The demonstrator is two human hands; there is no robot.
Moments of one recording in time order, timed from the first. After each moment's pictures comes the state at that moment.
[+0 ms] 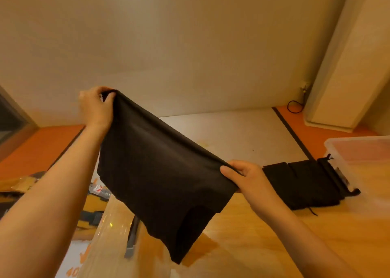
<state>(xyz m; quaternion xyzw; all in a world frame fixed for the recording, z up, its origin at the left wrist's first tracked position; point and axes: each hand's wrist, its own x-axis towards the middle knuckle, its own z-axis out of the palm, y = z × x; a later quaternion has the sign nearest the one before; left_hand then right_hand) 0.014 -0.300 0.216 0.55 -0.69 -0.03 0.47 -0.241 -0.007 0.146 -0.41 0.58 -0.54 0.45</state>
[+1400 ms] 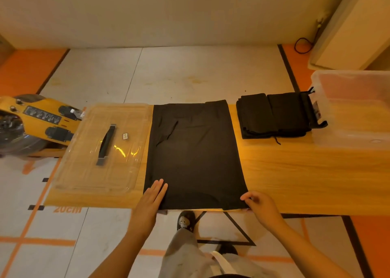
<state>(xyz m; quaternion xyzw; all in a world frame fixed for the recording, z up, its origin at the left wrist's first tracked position) -0.009 0.085 -0.149 0.50 -0.85 -0.16 -0.02 -0.338 0.190 -0.114 -0.35 0.78 -0.28 0.43</state>
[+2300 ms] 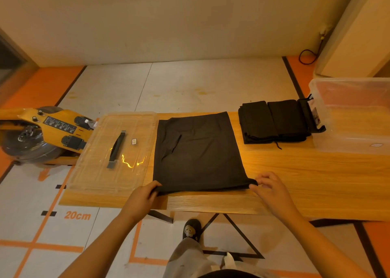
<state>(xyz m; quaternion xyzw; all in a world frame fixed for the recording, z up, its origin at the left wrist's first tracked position) -0.009 0.059 -0.071 0.56 -0.78 -0.28 0.02 -0.354 0.178 -0.057 -0.43 0.78 -0.33 0.31</state>
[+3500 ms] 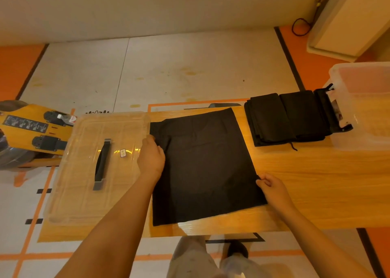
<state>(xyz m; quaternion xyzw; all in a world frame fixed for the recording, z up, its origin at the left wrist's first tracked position) -0.090 -0.117 -0.108 0.68 -0.69 -0.22 0.13 -0.354 0.104 -0.118 -0.24 0.82 -0.32 0.42</state>
